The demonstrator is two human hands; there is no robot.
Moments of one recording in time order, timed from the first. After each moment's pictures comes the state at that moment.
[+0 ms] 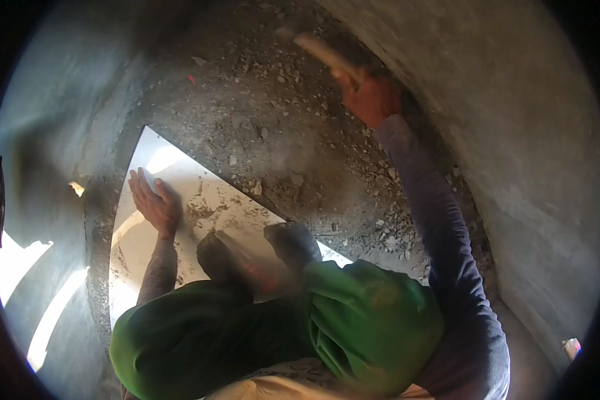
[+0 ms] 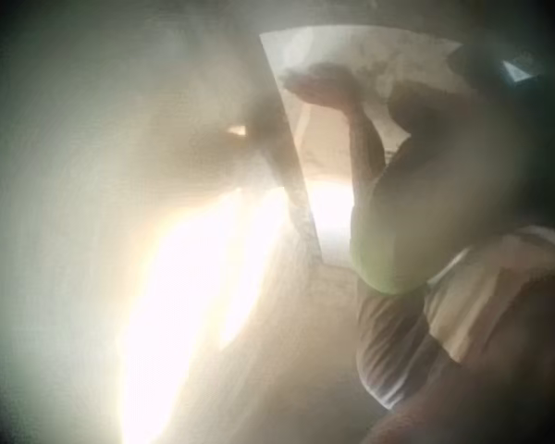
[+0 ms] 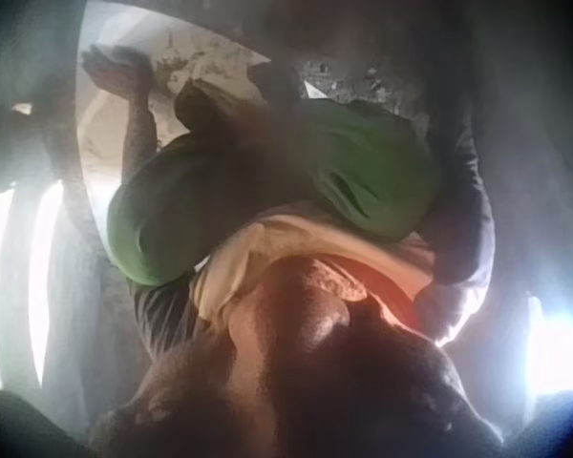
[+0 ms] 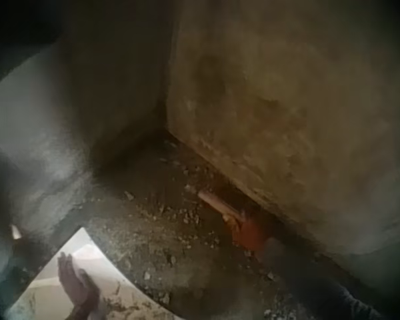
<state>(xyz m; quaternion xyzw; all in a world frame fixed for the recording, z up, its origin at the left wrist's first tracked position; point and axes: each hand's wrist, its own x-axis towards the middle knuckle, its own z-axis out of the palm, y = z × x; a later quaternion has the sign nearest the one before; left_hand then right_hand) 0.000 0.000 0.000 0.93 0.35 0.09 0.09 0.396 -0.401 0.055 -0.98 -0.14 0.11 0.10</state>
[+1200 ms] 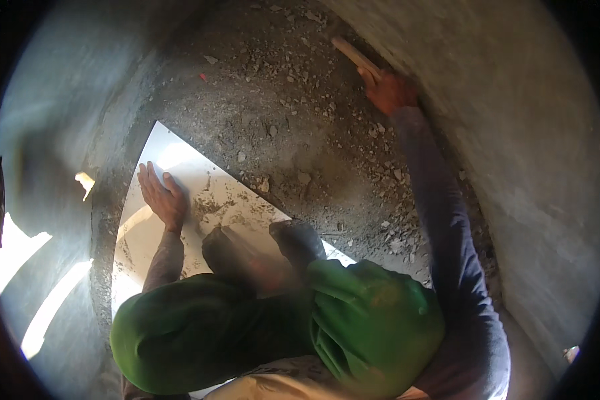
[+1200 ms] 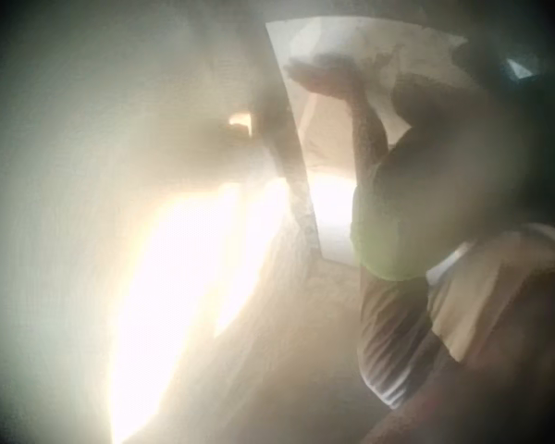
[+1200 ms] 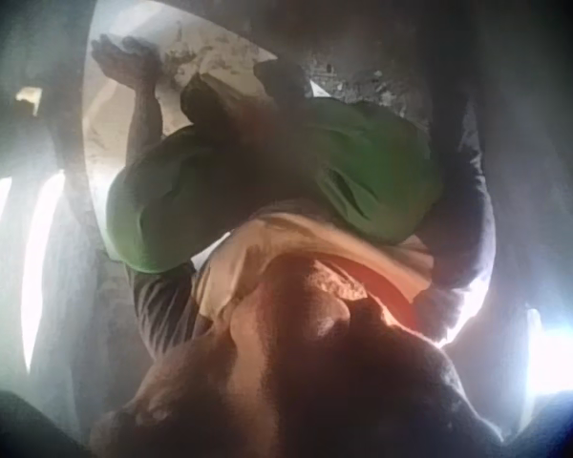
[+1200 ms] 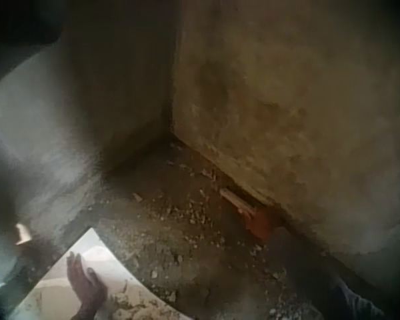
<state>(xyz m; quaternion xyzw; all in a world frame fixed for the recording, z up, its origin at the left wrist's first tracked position) 0.018 -0.013 -0.016 0.93 0.34 0.10 0.08 0.439 -0.448 0.031 -0.98 -0.10 0.18 0.06</state>
